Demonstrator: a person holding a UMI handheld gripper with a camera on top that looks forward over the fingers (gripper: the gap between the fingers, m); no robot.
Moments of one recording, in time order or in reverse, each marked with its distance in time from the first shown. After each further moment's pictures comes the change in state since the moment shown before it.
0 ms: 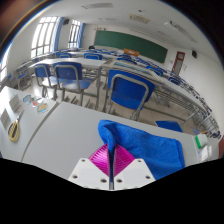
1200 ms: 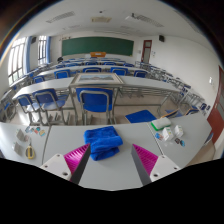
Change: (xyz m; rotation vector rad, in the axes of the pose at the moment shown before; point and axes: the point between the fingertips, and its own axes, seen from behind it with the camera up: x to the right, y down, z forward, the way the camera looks) arm 0.116 -0.025 -0.218 0.002 0.194 0.288
